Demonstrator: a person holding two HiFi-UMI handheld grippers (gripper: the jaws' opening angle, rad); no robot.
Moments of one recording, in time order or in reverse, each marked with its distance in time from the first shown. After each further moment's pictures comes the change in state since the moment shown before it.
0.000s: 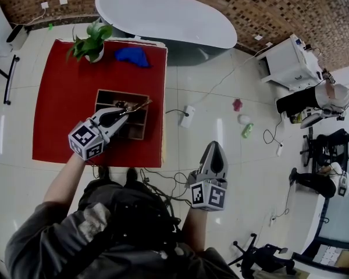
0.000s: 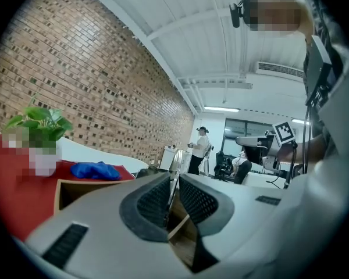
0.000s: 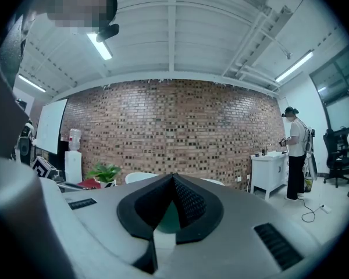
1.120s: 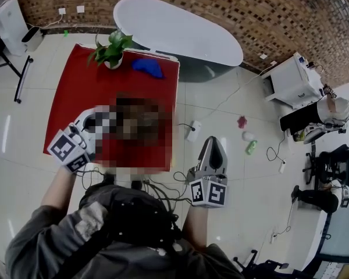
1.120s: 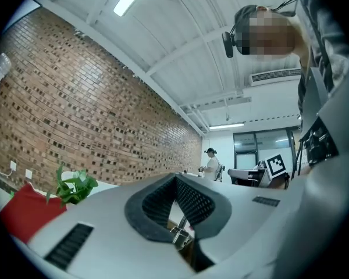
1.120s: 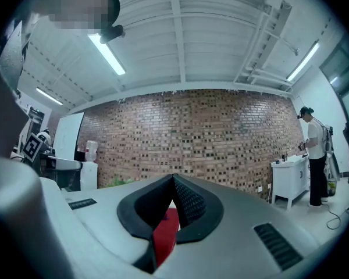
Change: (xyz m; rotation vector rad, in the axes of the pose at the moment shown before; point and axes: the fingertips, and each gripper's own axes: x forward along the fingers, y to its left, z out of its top) left arm -0.132 -0.048 0.129 0.093 -0.253 0.132; right arm -0.018 0.066 0.050 0.001 -0.119 0.160
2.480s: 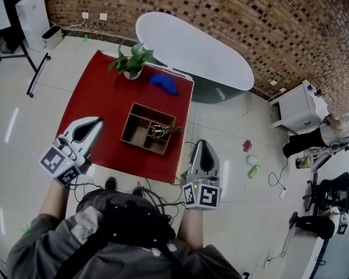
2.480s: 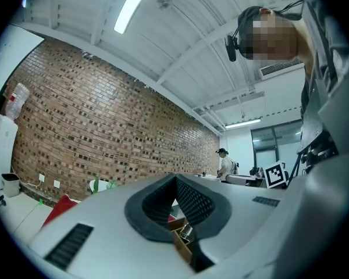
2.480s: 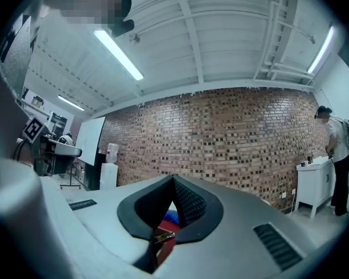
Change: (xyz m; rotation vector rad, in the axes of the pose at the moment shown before) left arm -0.088 0.008 0.053 0.035 -0.022 0.203; right arm 0.028 0.078 0.010 -0.026 -0.029 0.204
